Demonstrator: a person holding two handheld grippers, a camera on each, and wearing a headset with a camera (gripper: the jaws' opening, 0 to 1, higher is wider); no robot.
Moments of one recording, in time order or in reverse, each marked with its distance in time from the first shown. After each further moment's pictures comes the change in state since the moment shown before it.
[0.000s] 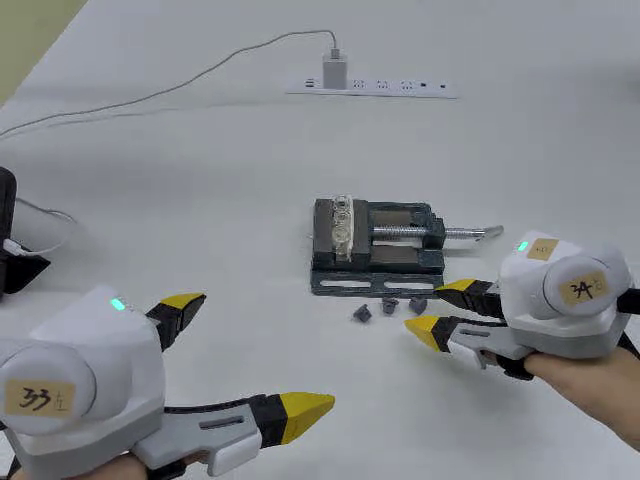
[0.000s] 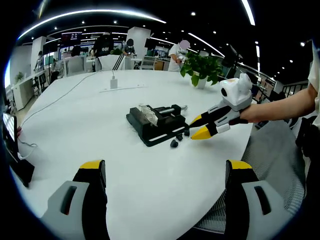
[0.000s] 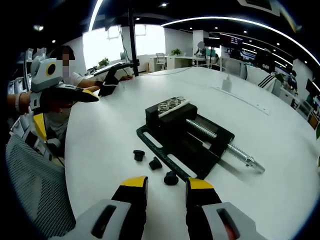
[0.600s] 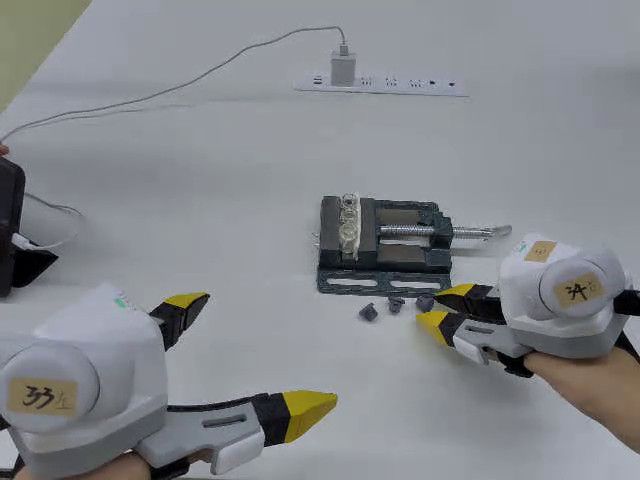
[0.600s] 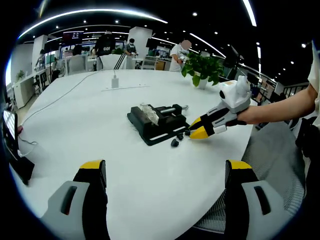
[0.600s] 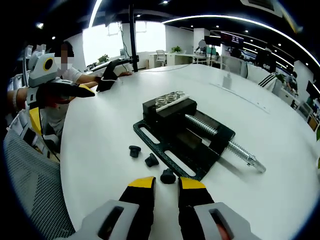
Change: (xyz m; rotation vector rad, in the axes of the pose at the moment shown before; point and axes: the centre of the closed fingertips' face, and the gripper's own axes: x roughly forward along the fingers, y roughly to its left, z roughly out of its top) left arm -0.001 0.001 -0.002 -0.011 -0.001 0.004; right arm 0.005 -0.003 -0.006 -0.021 0.024 -0.010
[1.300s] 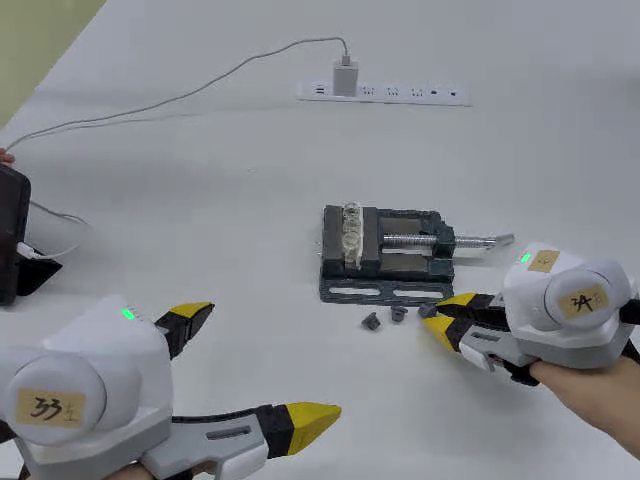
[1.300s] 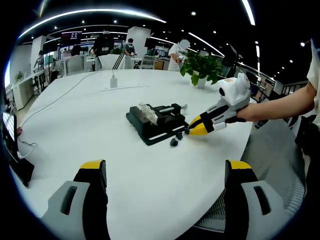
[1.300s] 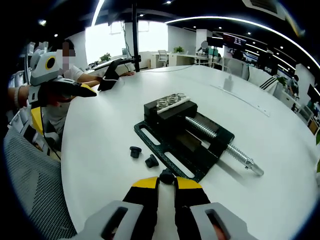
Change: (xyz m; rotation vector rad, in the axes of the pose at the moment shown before) left arm 0.001 -0.001 -0.001 0.012 0.005 -0.010; right arm -0.005 -0.001 0.005 -0.021 -0.004 0.006
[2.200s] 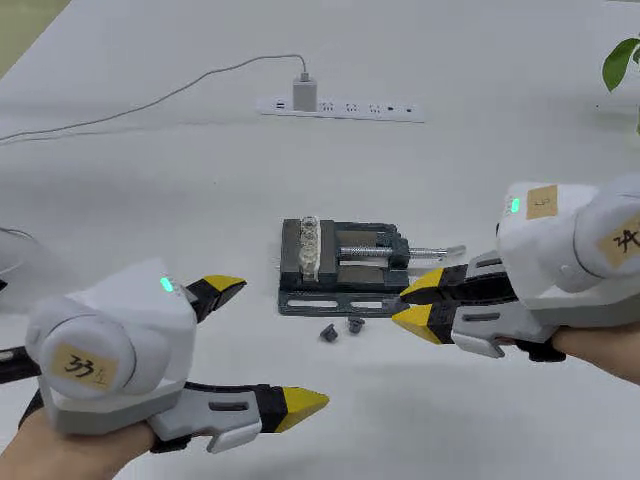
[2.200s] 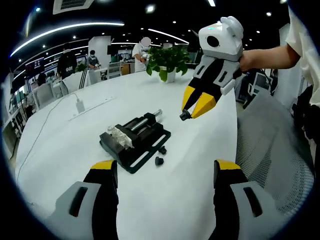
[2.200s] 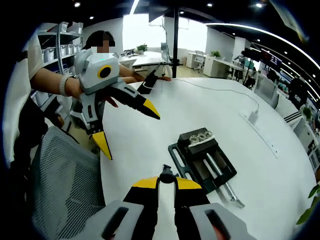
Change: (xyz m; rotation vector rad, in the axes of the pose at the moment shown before) left arm 0.045 -0.039 0.028 0.320 0.034 -0.217; right arm -0.071 0.042 0.057 -0.318 0.079 0.221
